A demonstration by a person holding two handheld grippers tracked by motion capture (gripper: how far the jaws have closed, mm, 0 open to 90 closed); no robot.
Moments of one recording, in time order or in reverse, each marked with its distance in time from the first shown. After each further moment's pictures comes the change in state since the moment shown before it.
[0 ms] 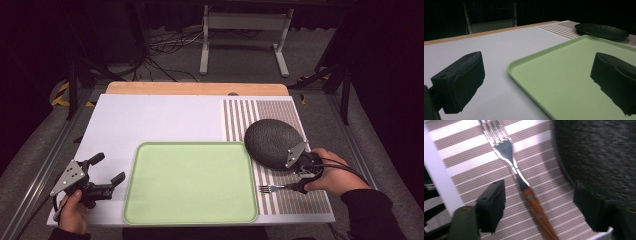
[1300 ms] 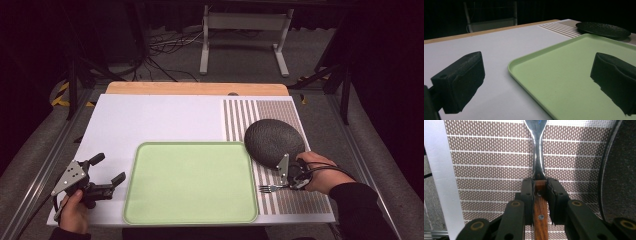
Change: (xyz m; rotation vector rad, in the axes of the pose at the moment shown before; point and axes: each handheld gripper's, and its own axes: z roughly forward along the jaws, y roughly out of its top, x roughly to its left) left arm 0.000 -0.002 0.001 0.006 0.007 0.000; right arm 0.003 0.011 0.032 0.220 0.087 -0.385
